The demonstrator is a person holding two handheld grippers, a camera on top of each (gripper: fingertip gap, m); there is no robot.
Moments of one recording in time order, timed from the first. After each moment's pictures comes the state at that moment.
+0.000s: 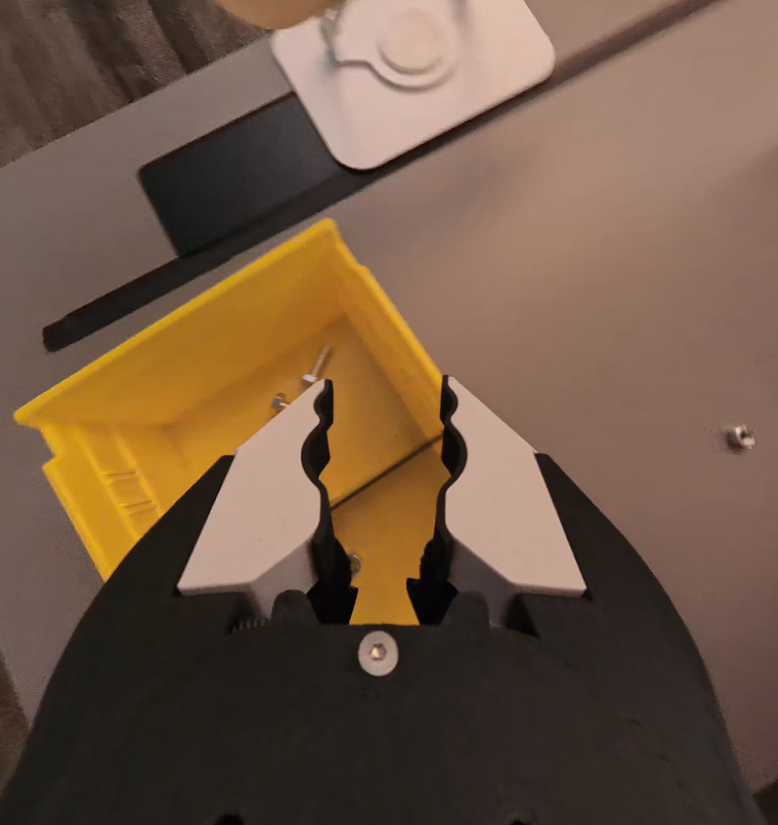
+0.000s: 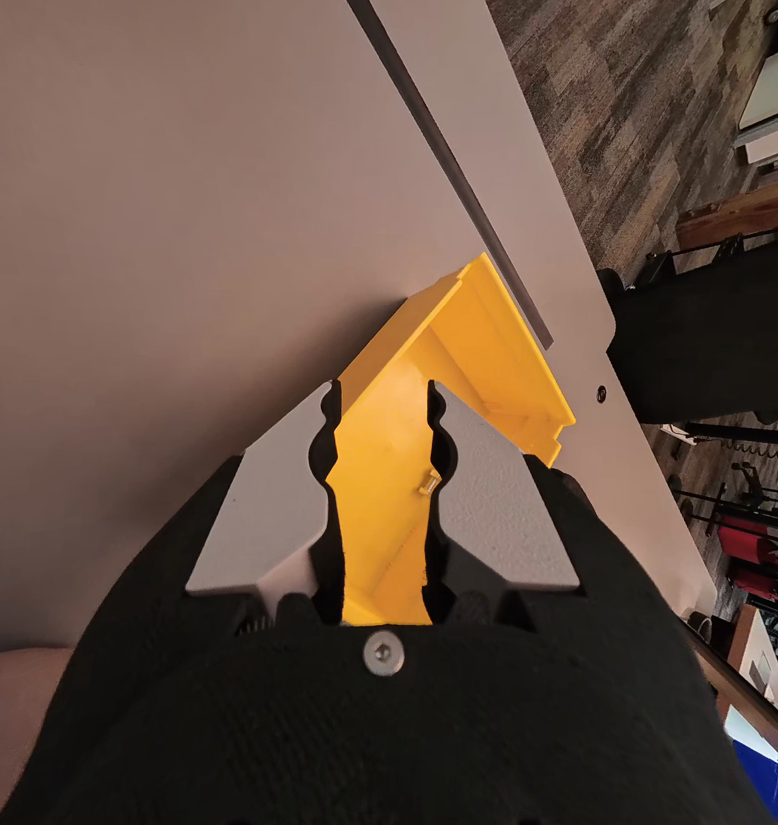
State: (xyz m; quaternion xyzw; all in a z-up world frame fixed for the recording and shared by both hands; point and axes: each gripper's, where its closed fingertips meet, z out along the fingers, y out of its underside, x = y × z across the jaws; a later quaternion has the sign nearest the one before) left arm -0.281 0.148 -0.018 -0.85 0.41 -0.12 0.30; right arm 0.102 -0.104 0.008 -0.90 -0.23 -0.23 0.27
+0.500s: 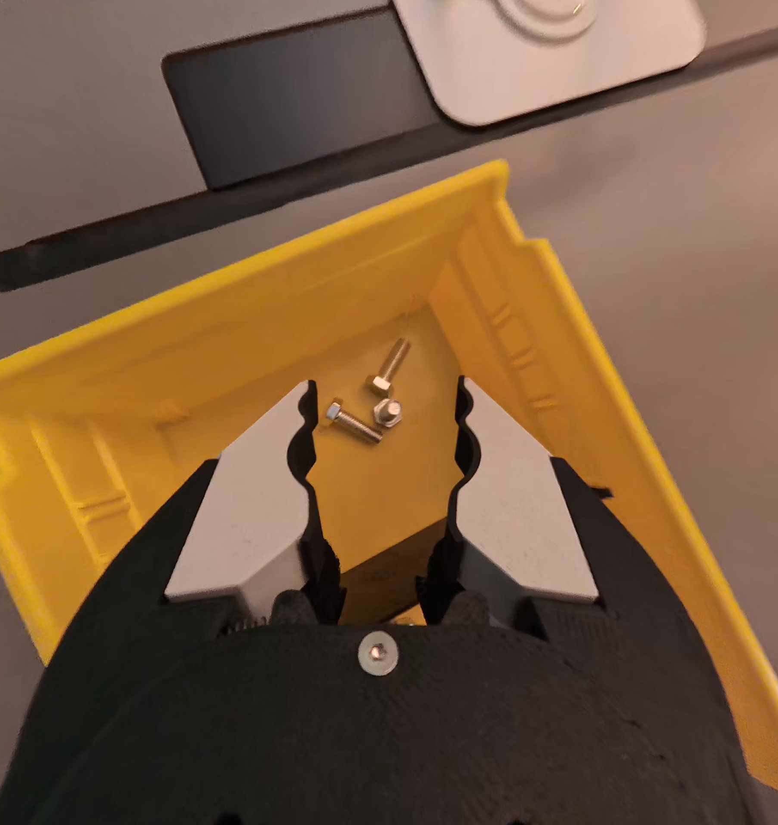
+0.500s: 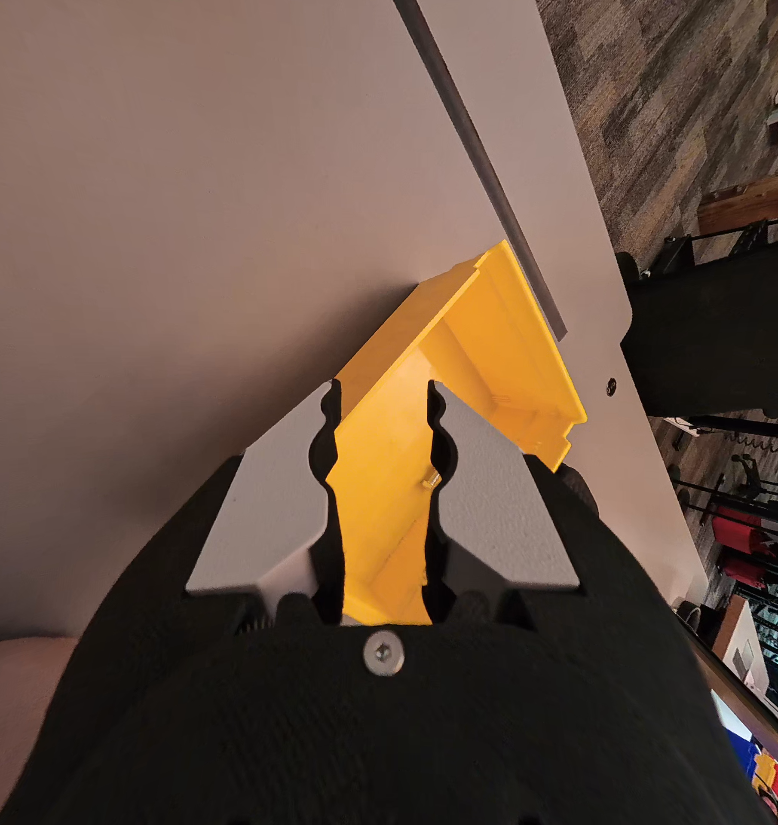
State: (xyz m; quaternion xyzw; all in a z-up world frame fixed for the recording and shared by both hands) left arm -0.314 0.215 -0.085 -0.88 0.33 -0.16 0.29; right arm 0.104 -0.102 -0.006 -0.91 -0.24 -0.23 0.24
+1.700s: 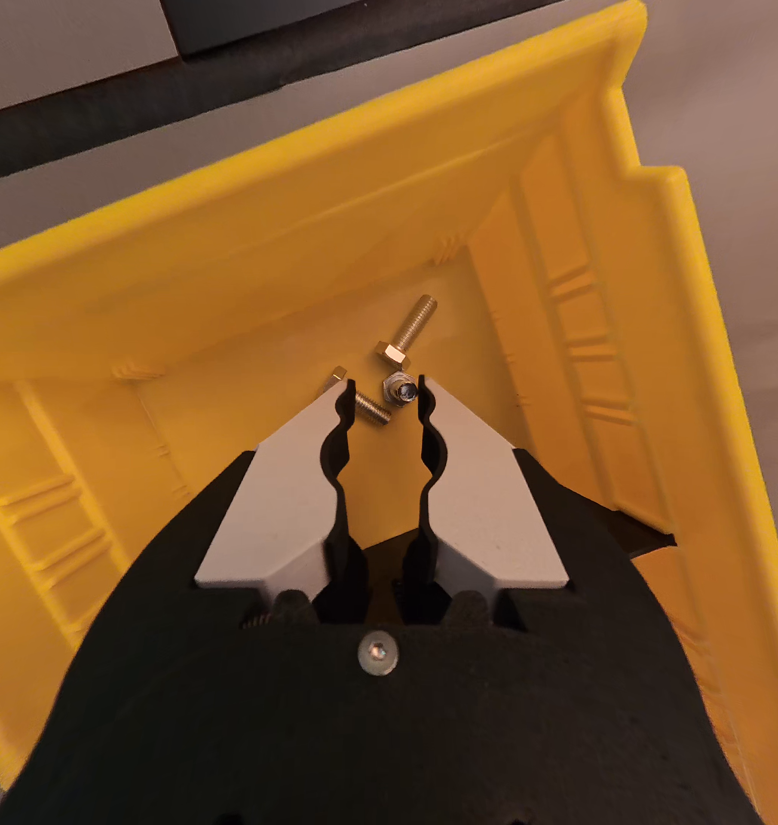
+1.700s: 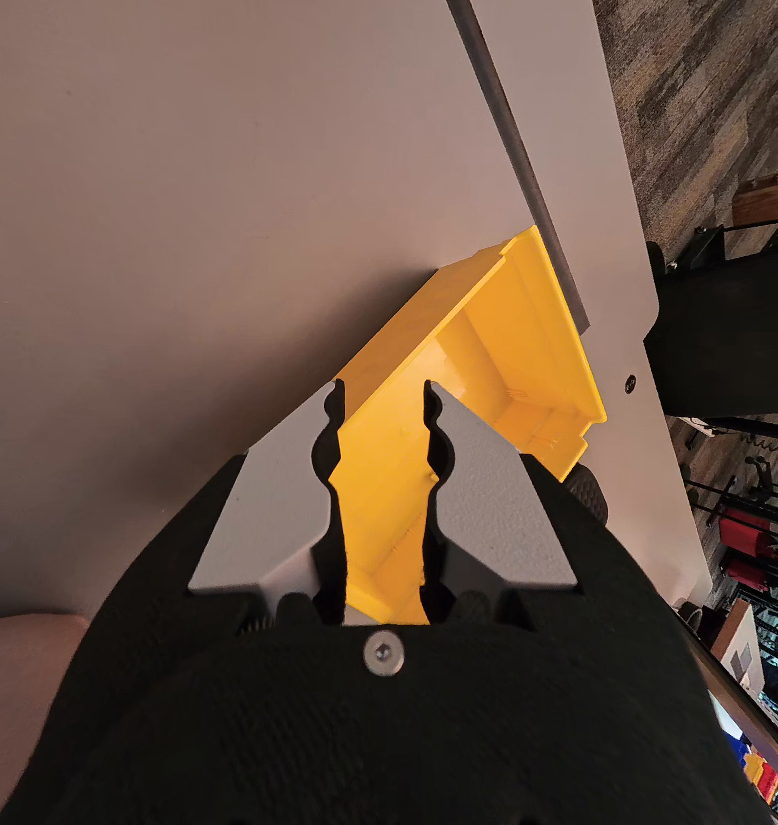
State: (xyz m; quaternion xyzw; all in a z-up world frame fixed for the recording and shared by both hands) left arm -0.321 0.213 -0.128 -0.92 0.32 -0.09 0.21; right arm 0.104 -0.105 -0.018 -0.92 -0.25 -0.22 0.21
